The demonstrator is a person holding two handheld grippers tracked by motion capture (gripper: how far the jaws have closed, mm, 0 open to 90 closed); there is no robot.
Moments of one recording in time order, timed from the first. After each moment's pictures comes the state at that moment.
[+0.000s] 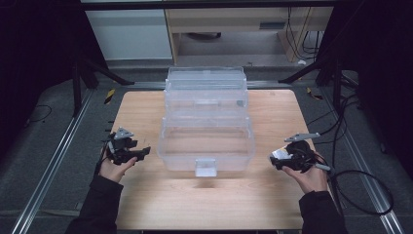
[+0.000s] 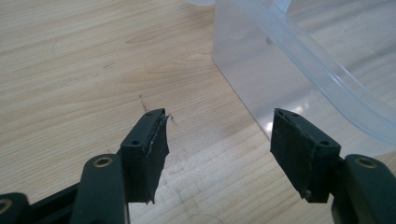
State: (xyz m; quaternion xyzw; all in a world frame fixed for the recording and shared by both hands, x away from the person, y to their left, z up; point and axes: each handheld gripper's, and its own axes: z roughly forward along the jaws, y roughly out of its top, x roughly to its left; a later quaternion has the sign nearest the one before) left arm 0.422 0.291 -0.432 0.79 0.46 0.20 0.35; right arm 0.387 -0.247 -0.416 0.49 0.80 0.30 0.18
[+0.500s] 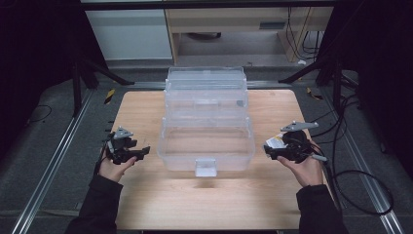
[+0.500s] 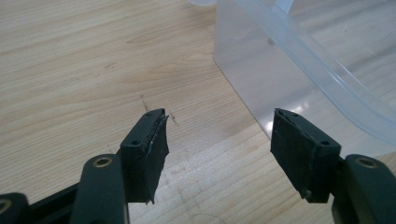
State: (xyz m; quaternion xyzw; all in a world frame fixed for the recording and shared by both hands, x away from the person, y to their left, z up) left arm 0.422 0.293 -0.432 0.79 0.46 0.20 0.35; right arm 0.397 -0.230 -0.383 0.46 0.79 0.34 0.20
